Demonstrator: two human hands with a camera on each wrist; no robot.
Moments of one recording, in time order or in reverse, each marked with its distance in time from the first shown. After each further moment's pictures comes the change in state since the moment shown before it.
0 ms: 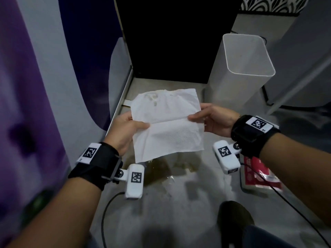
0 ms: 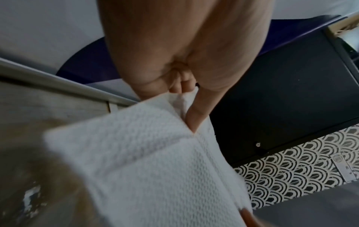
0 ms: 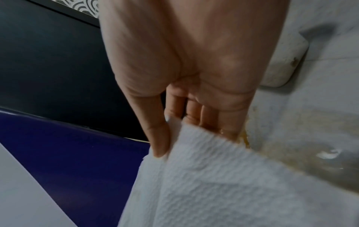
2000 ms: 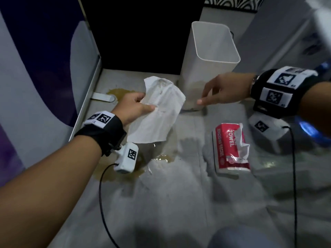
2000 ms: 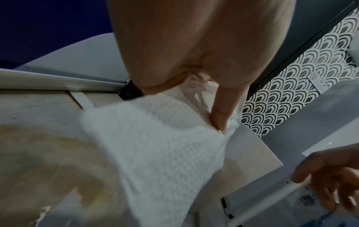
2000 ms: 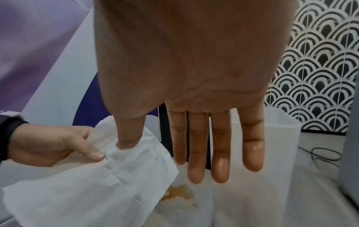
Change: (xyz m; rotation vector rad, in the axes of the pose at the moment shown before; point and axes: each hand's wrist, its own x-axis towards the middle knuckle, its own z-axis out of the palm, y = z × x) left_hand 0.038 -0.003 0.077 0.379 -0.228 0.156; right_hand -0.079 -0.063 -0.054 -1.557 0.265 0.050
